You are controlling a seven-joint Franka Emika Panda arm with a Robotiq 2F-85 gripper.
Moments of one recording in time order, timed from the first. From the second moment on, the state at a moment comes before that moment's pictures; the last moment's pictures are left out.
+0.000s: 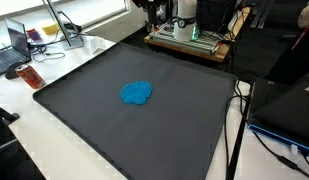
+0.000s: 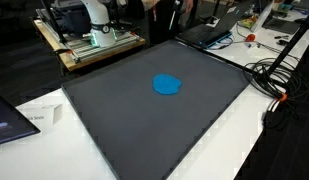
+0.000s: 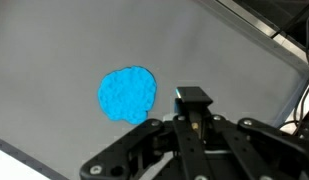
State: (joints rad) arm 0.18 0.17 0.07 -1.71 -0.12 1.61 -0.31
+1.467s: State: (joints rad) arm 0.17 0.40 0.09 -1.45 -0.09 1.59 -0.27
